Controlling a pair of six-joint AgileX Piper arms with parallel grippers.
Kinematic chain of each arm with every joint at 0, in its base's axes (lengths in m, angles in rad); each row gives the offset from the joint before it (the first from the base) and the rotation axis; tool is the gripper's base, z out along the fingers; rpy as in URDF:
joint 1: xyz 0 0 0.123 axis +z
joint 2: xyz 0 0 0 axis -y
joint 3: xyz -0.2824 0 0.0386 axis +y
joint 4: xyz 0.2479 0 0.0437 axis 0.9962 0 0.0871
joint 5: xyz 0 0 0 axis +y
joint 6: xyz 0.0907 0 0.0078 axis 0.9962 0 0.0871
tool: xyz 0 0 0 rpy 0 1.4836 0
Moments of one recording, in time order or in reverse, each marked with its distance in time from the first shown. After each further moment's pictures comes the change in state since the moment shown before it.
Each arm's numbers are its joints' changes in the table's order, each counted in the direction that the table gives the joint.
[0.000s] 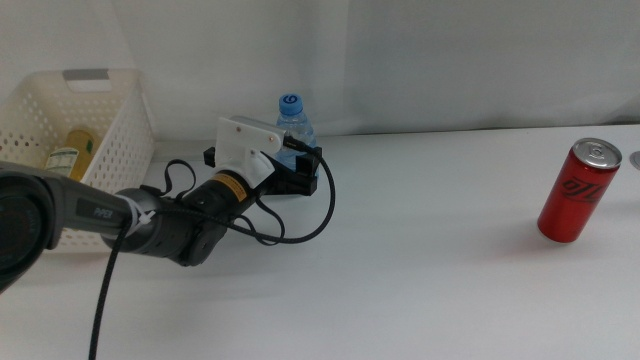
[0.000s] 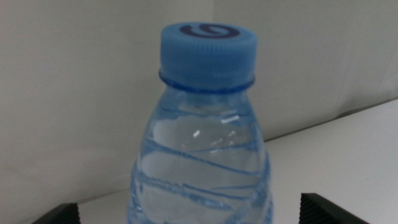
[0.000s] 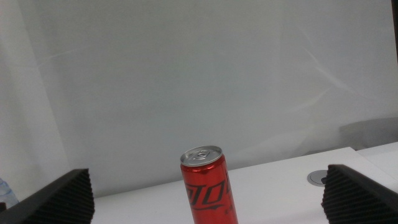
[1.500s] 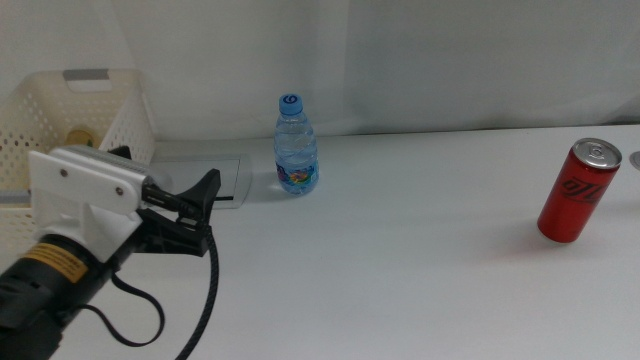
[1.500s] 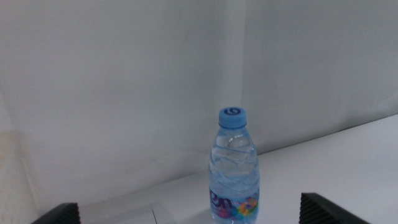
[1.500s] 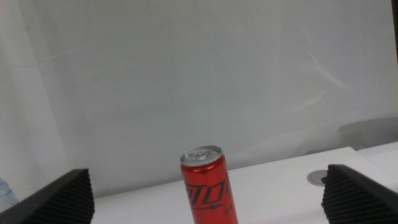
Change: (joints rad) left arm 0.006 0.938 0.666 -0.232 0.202 0.266; right arm 0.000 0.000 0.000 0.002 0.000 0.002
